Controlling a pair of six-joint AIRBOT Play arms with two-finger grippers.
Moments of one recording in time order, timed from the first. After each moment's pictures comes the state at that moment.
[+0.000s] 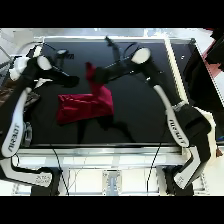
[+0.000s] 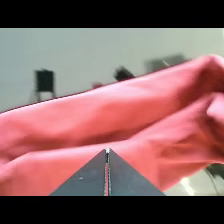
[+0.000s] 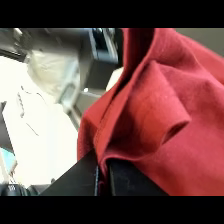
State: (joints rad) left arm -0.07 -1.53 1.56 1.30 -1.19 -1.41; right arm 0.53 -1.84 1.99 -0.65 1.14 1.39
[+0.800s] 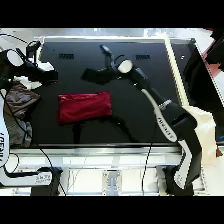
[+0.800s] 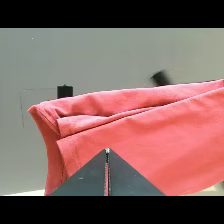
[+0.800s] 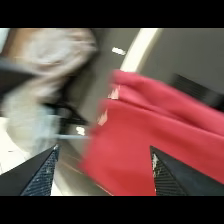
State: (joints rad) left arm 0.05 -1.44 1.56 1.35 -1.24 -1.41; right arm 0.46 -1.97 2.03 -0.75 0.99 1.53
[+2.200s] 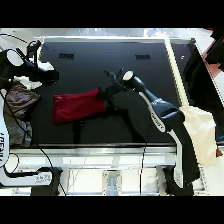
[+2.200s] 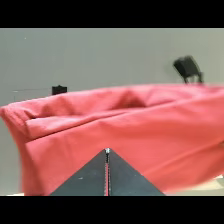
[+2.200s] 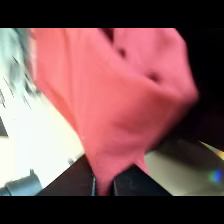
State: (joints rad) left arm 0.05 -1.44 1.56 1.33 -1.24 -1.41; right arm 0.38 -2.19 2.07 -0.58 1.26 1.39
